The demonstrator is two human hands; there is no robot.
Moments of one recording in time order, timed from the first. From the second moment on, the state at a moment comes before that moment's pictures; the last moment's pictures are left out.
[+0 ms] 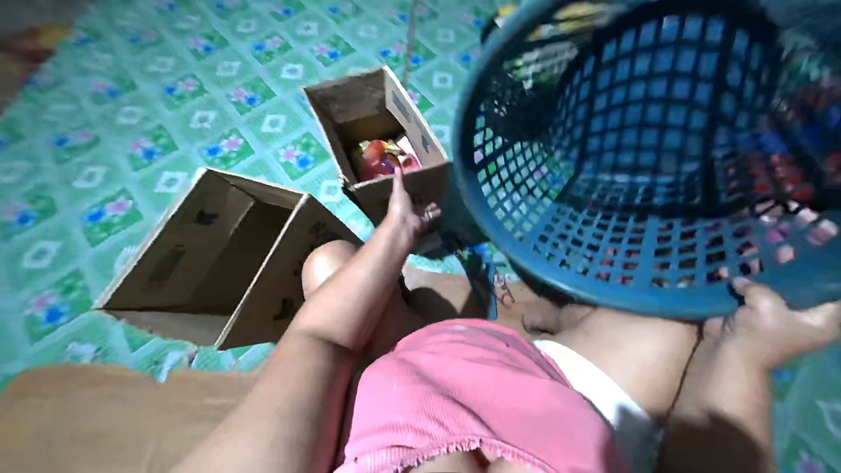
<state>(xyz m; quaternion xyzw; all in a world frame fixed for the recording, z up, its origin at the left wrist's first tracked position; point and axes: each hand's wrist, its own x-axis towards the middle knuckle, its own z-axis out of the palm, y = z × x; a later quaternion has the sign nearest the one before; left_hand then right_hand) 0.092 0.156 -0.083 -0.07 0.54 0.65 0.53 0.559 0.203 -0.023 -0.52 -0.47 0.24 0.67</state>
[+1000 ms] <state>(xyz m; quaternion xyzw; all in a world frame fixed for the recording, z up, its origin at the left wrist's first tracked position) -0.084 0.197 -0.070 -0.11 0.58 0.66 0.46 0.552 0.247 -0.064 -0.59 -0.40 0.41 0.57</state>
